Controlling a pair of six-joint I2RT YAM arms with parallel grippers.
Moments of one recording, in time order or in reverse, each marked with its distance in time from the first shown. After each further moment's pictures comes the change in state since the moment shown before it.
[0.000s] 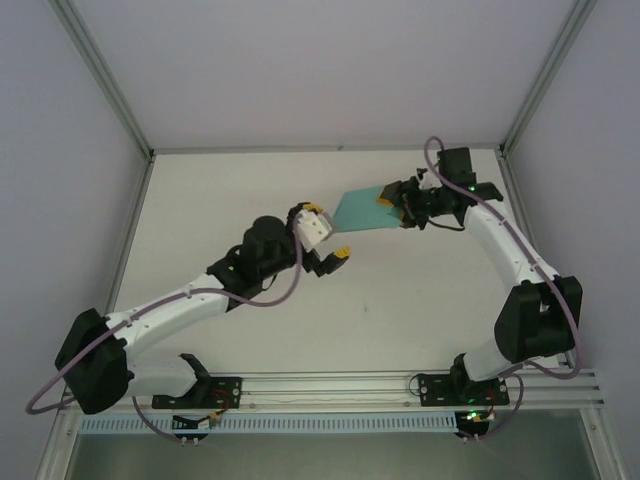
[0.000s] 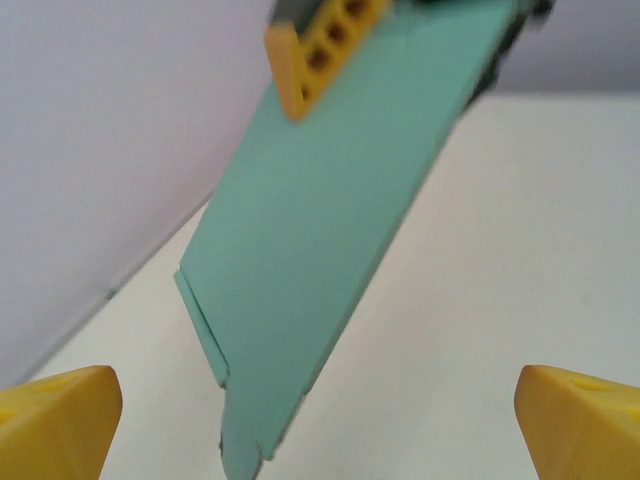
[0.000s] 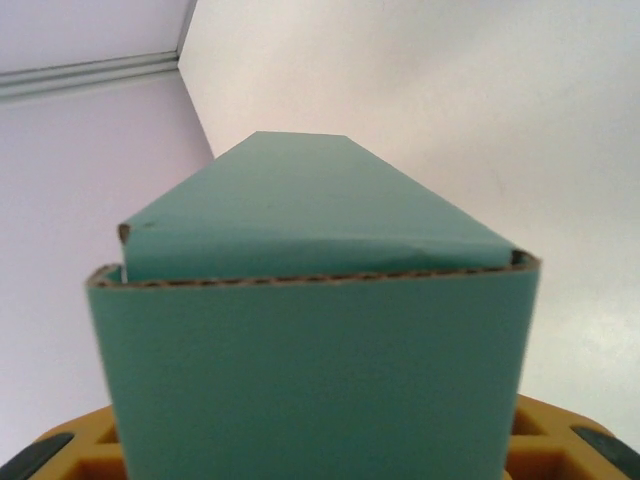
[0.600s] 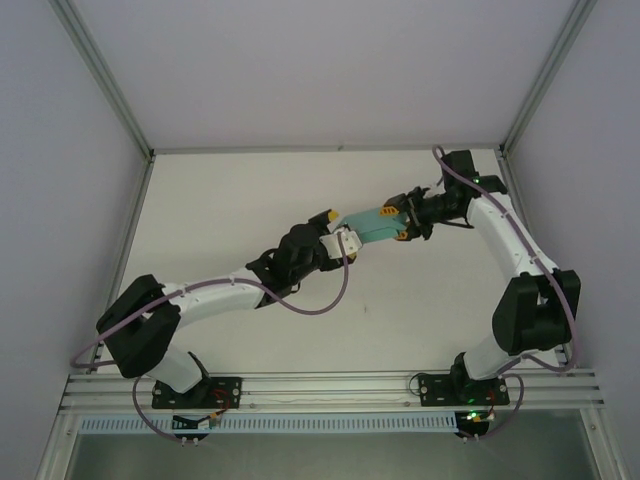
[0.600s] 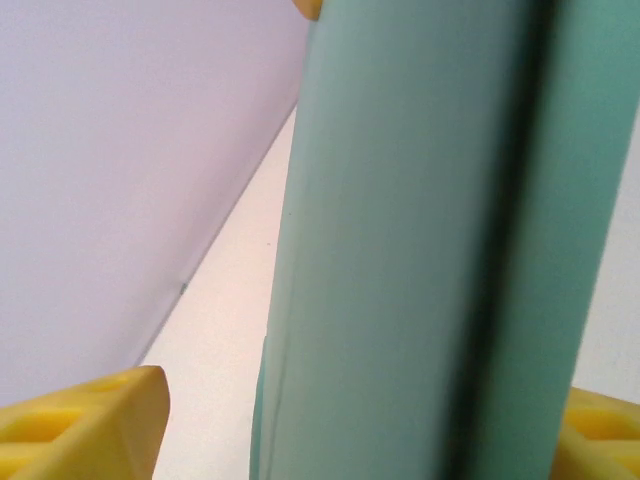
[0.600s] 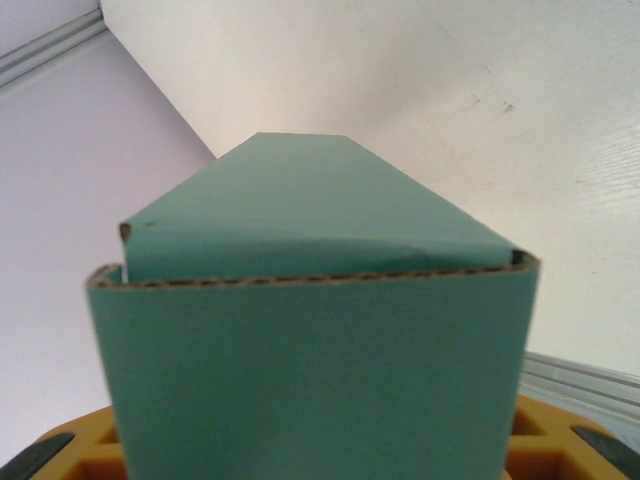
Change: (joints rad) left arm -0.026 0.211 0.023 0.158 -0.144 0.219; right arm -0.012 0.056 0.043 -0.241 -0.099 0.040
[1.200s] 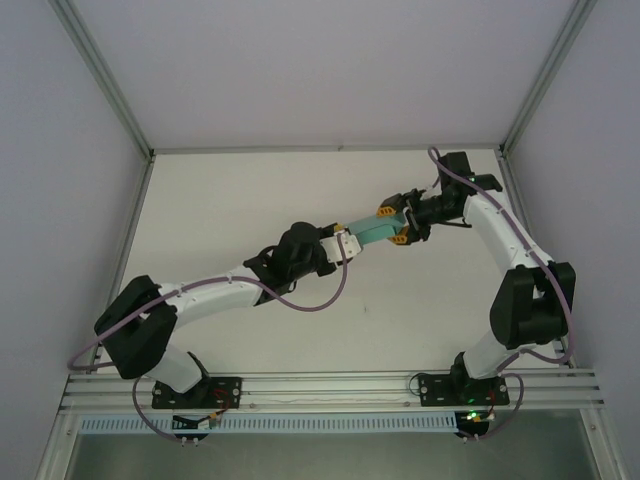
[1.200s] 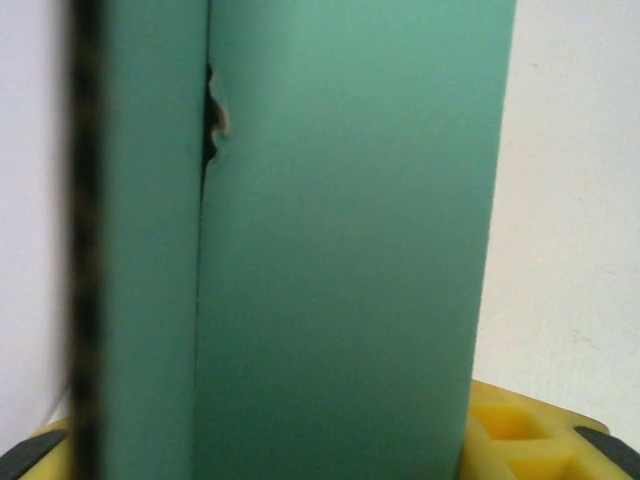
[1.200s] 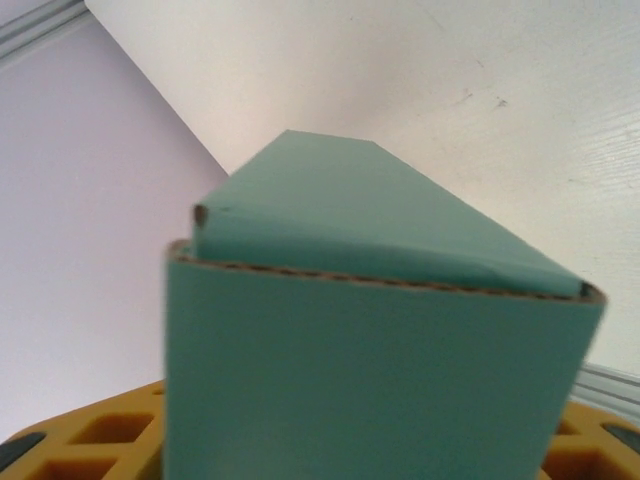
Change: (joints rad) left arm 0.018 -0.021 0.016 -0.117 0.105 -0.027; right arm 0.002 0.030 0.004 -0.018 -0.013 -0.056
